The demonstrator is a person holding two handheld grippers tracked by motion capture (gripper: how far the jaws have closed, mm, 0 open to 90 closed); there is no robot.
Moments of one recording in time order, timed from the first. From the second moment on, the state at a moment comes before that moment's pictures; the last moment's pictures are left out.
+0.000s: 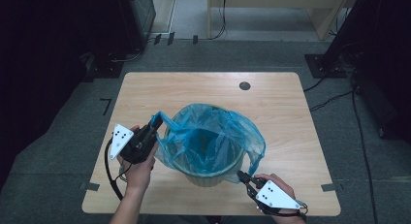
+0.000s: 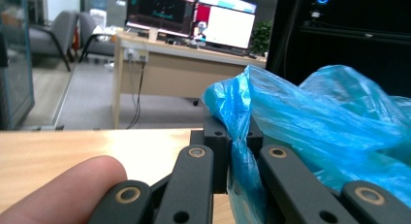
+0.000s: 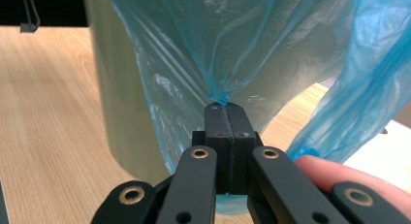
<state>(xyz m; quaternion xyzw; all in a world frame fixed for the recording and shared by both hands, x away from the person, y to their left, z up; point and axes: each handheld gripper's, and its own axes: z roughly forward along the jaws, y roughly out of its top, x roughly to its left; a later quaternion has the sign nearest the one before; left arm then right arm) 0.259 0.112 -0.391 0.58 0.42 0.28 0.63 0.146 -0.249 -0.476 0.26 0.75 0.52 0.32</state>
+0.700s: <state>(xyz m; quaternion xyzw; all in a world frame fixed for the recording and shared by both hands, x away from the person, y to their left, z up) 0.255 0.135 -0.411 0.59 0.43 0.29 0.62 0.152 -0.245 -0.489 0.28 0.77 0.47 0.34</state>
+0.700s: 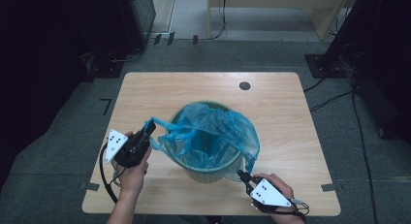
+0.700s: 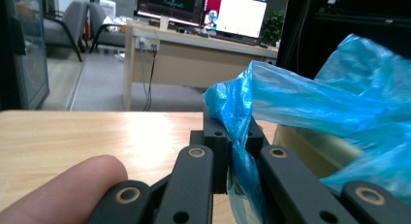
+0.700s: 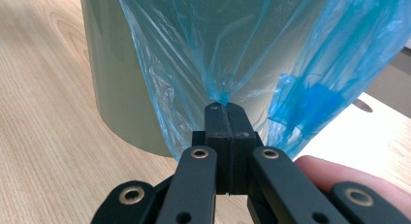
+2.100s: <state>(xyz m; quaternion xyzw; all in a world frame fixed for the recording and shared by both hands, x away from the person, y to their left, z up) 0.259 0.124 -0.407 0.58 0.43 0.26 0.63 0.198 -0.269 -0.428 0.35 0.62 0.55 0.44</state>
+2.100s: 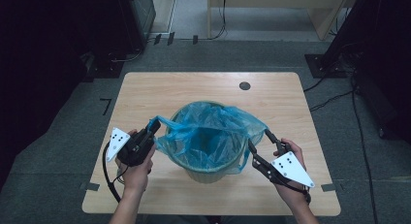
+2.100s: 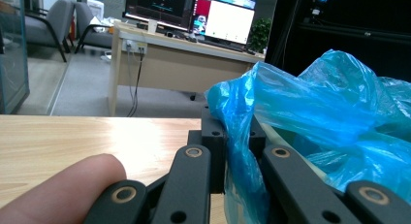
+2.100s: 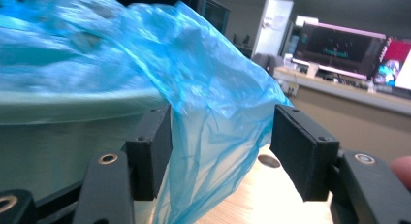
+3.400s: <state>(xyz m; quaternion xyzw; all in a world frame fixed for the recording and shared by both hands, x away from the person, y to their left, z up) 0.294 0.103 -0.475 0.62 0.55 0.20 0.52 0.290 -0.238 -0.441 0.48 0.62 0.55 0.30</state>
